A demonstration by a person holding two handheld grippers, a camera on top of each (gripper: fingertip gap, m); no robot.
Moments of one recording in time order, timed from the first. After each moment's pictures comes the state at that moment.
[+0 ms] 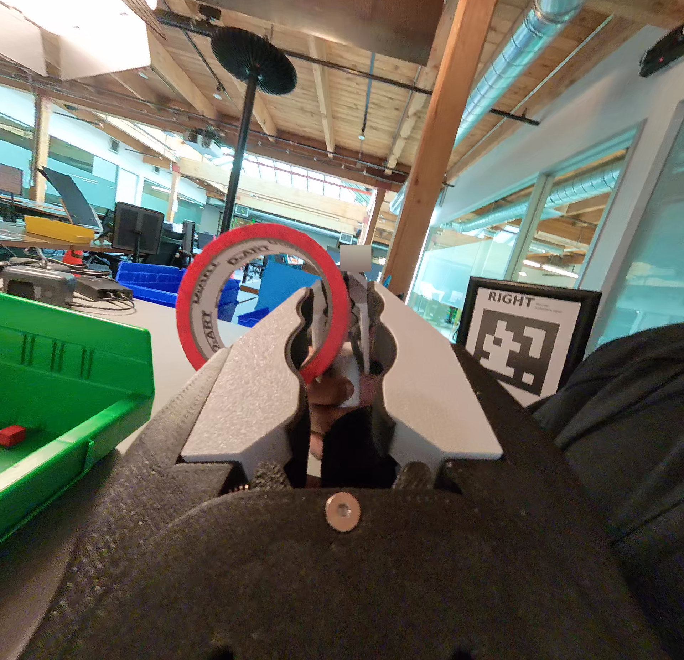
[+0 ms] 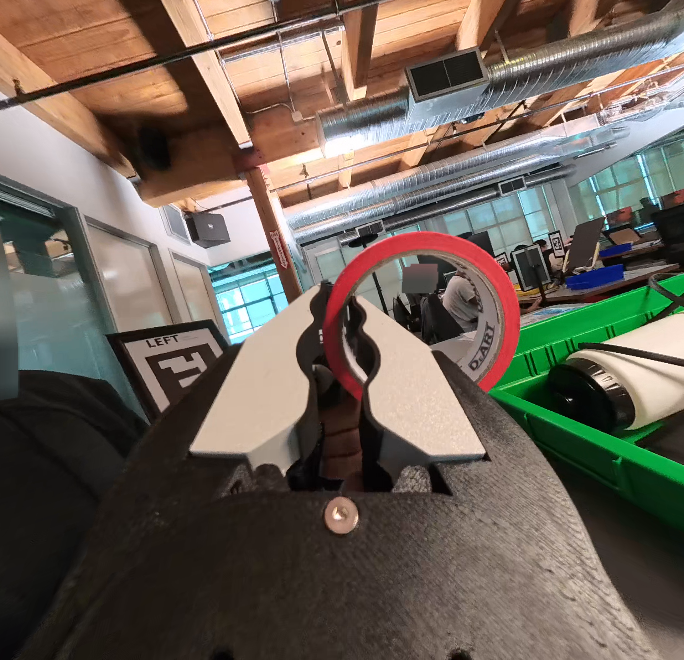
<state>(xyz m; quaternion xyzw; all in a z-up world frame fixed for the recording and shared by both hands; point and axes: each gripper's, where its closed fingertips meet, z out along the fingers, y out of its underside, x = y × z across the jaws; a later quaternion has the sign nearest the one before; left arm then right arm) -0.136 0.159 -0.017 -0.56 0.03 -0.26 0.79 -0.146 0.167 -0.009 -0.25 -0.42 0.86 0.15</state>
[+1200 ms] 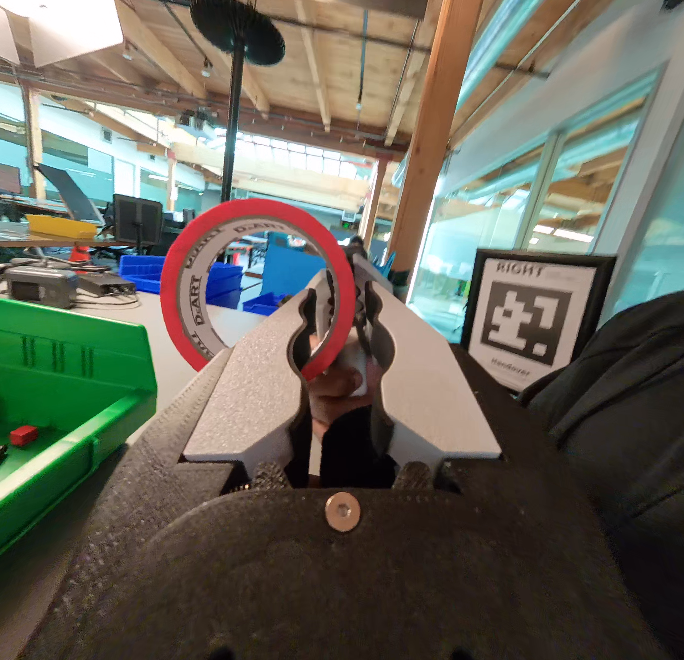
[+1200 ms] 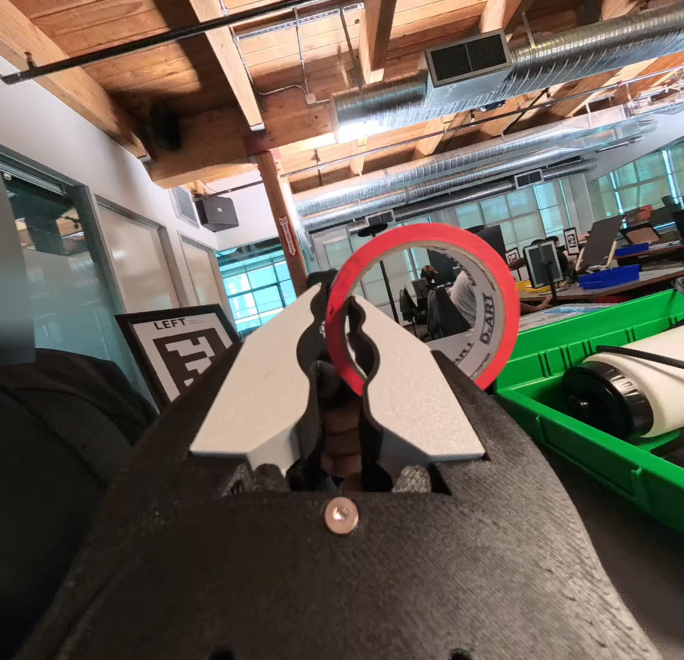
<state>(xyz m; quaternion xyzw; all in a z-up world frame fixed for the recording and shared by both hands) -0.126 0.163 -0.025 -0.58 0.06 -0.24 0.78 -0.141 0.157 -0.010 -0.23 -0.44 0.85 0.15</state>
